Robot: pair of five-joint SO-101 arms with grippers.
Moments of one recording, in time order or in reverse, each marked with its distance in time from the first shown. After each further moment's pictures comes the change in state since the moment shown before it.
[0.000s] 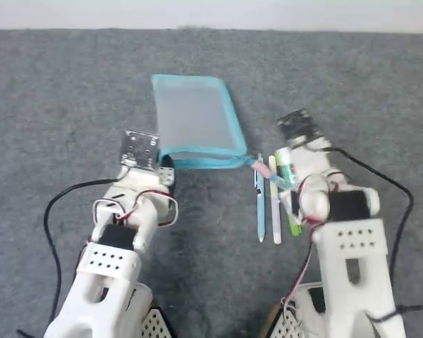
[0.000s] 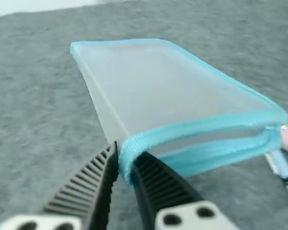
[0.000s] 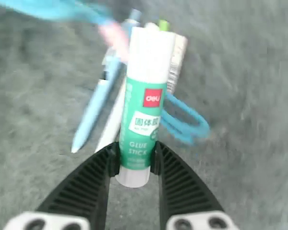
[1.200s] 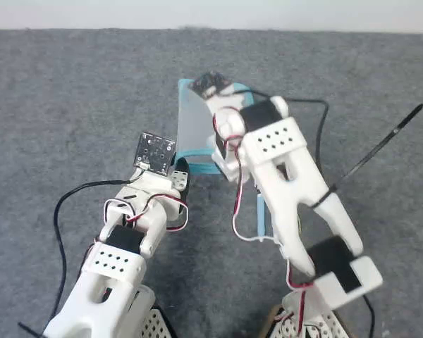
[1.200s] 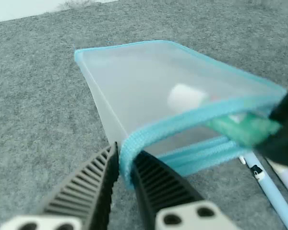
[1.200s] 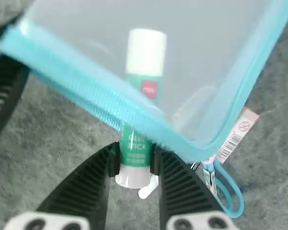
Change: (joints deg) left arm 4.6 0.0 0.0 0.0 1.0; right arm -18.3 51.8 -52.0 13.9 -9.1
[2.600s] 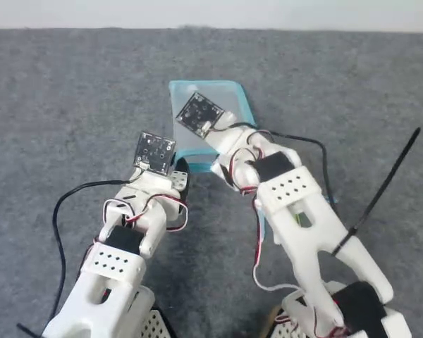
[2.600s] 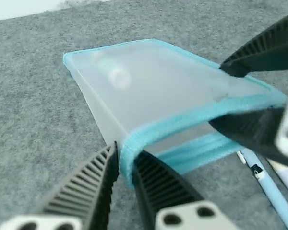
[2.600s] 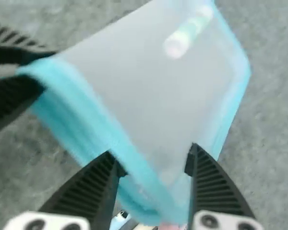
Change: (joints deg) left arm -0.1 0.0 0.0 0.0 -0.3; right arm -0.2 -20.7 40.6 -47.2 18.3
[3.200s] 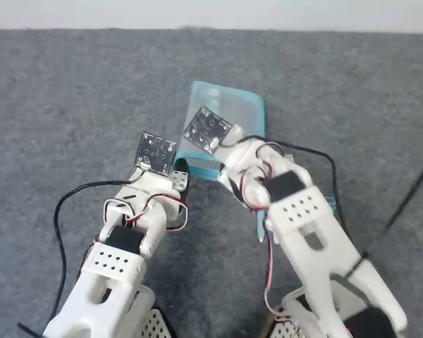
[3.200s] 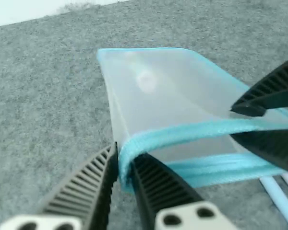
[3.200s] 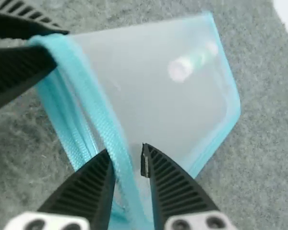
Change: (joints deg) left arm 0.2 0.0 -0.1 0.0 -2.0; right arm -0.5 -14.2 11.6 -2.2 3.3
